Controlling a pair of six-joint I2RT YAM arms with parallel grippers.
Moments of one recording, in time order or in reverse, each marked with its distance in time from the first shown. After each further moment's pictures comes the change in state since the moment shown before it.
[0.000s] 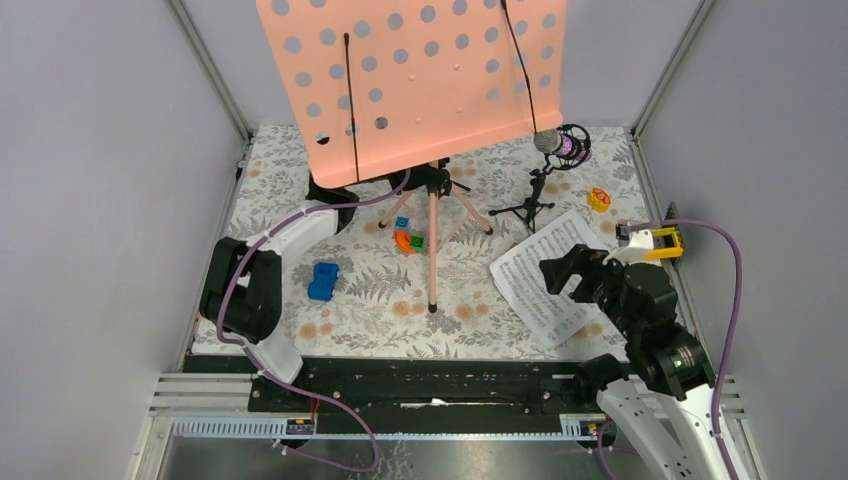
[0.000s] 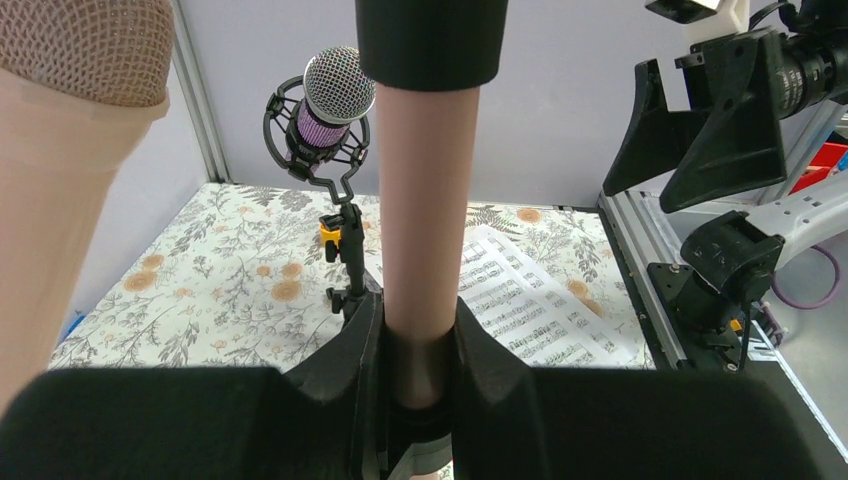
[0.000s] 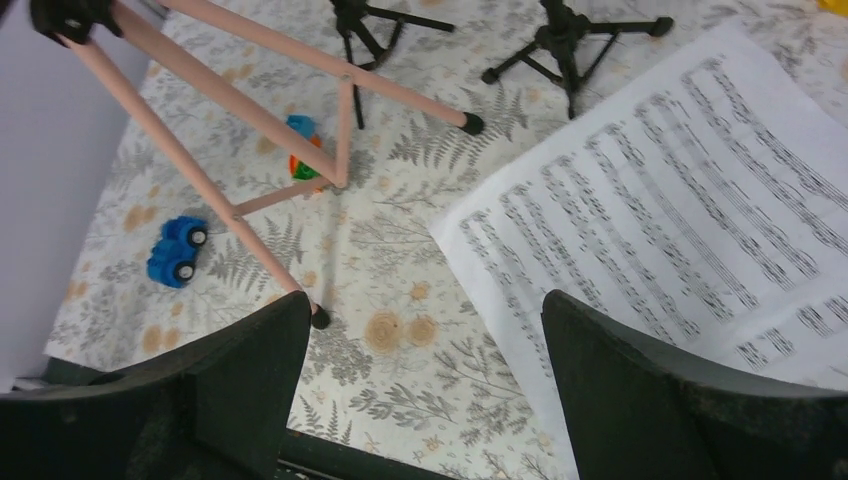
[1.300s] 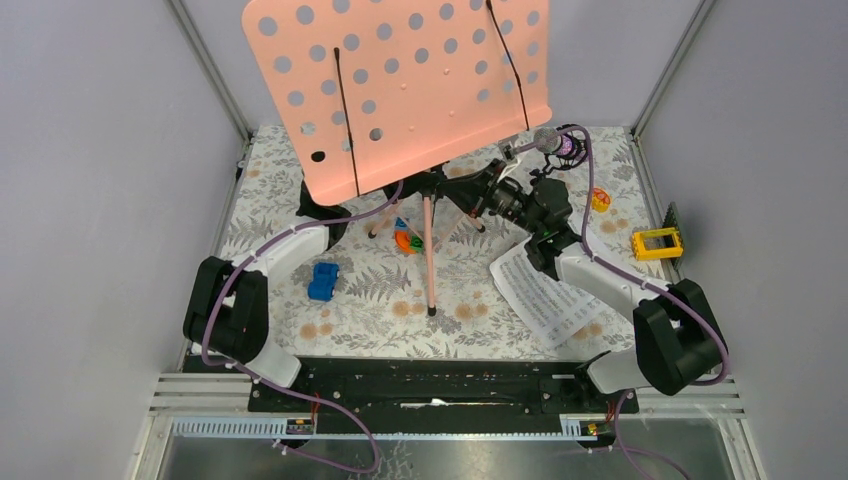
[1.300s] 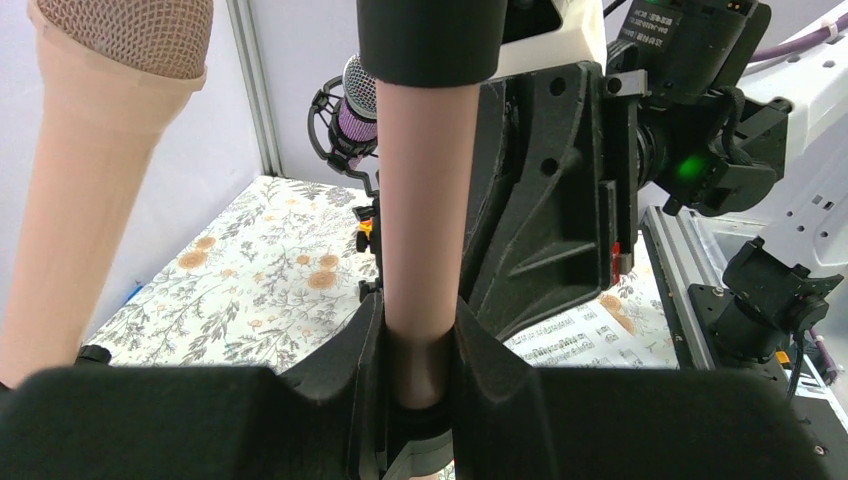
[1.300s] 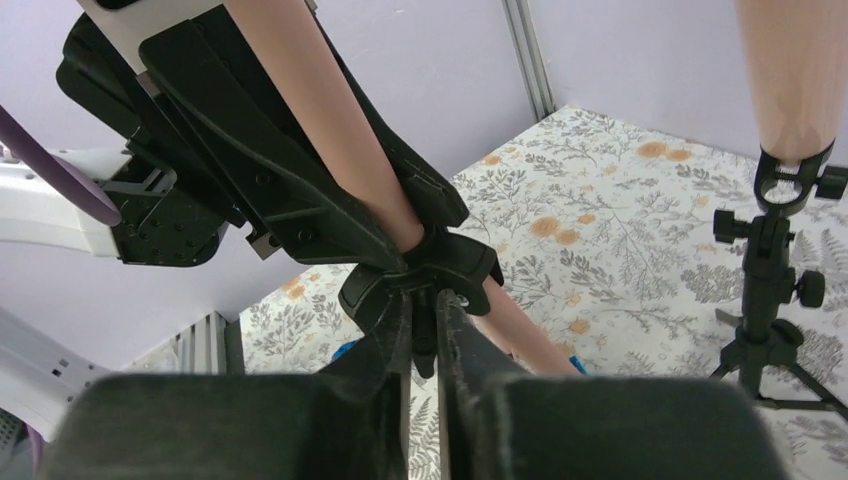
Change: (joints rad) left arm -0.013 -0.135 -0.144 -0.052 -0.129 0.086; right arm 0.155 1.007 0.058 1.533 -0.555 0.025
